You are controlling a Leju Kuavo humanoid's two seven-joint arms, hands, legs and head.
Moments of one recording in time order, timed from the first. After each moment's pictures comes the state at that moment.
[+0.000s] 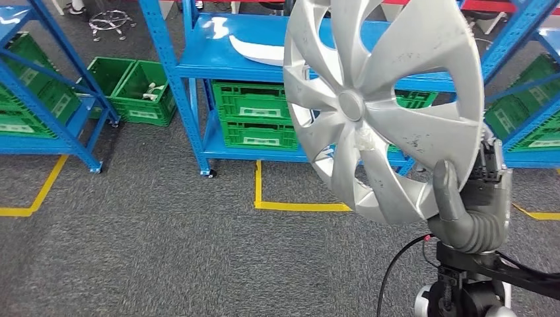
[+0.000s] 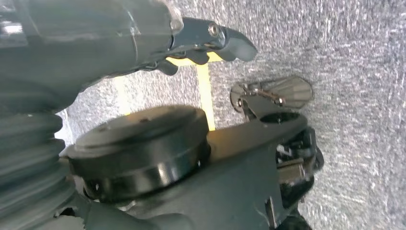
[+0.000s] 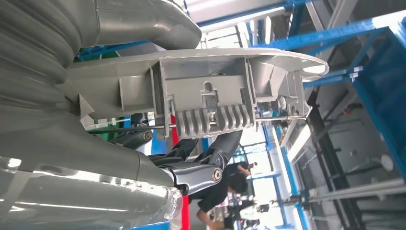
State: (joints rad) left arm -0.11 0.00 -0.90 -0.23 0.77 0.12 -0.01; right arm -0.02 -0.38 0.40 -2.36 -0.29 -0.55 -0.05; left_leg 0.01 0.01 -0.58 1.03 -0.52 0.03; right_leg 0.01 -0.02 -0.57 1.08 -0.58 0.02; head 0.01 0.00
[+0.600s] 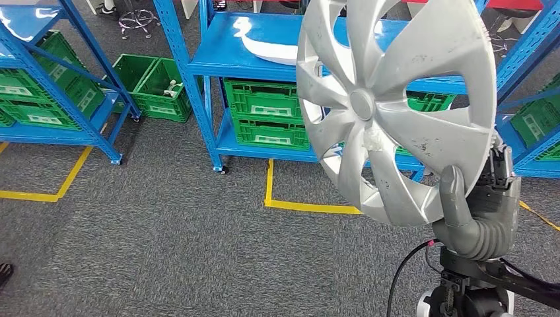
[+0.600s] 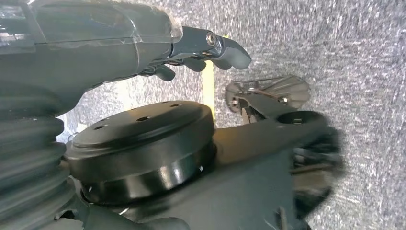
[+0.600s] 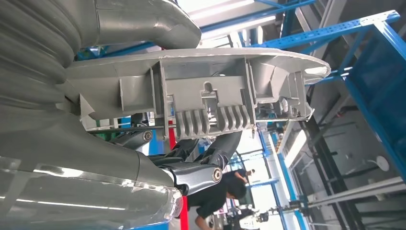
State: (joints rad) left arm -0.11 0.00 -0.90 -0.23 0.77 0.14 -0.02; right arm 0.00 -0.37 0.41 -2.36 -0.28 -0.55 -0.09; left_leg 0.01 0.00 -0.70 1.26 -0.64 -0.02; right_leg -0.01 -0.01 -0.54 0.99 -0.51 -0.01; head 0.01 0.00
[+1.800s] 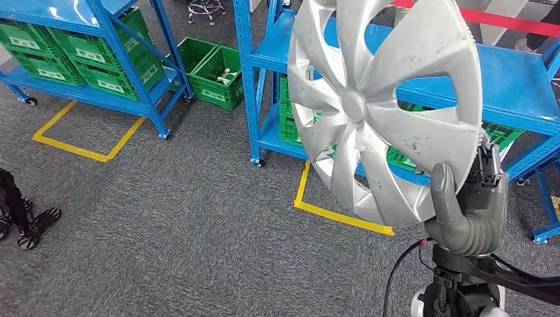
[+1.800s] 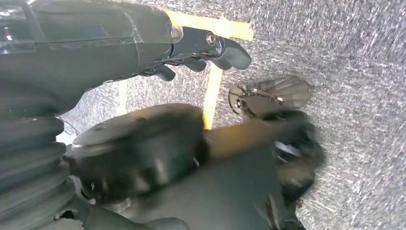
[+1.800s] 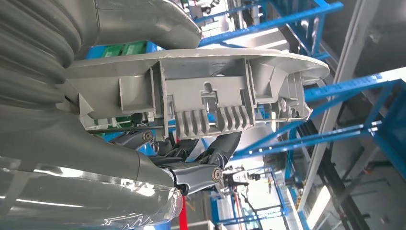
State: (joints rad) left arm -0.12 0.01 -0.90 -0.23 0.77 0.14 -0.02; right arm 0.01 -0.36 0.41 -2.35 -0.28 -0.55 -0.09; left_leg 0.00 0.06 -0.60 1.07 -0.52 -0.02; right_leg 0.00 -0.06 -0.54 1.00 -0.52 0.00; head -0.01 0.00
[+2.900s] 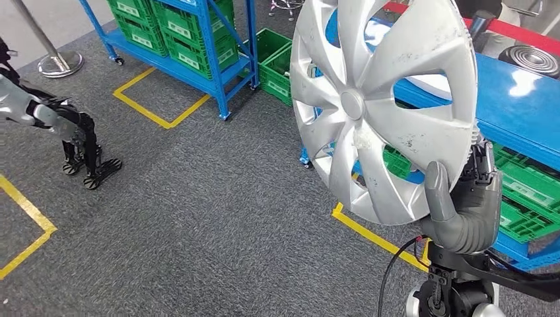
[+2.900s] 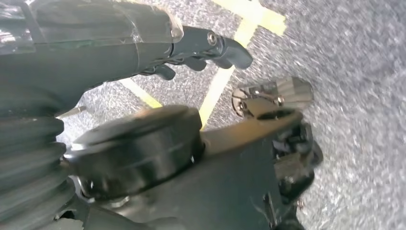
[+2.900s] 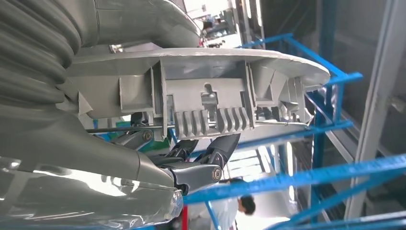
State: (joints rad) left arm -0.12 0.01 -0.90 -0.23 0.78 0.14 -0.02; right arm 0.00 -0.35 0.42 -2.34 -0.27 -0.54 -0.09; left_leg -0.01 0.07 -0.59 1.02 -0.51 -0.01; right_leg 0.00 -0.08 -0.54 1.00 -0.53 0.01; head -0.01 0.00
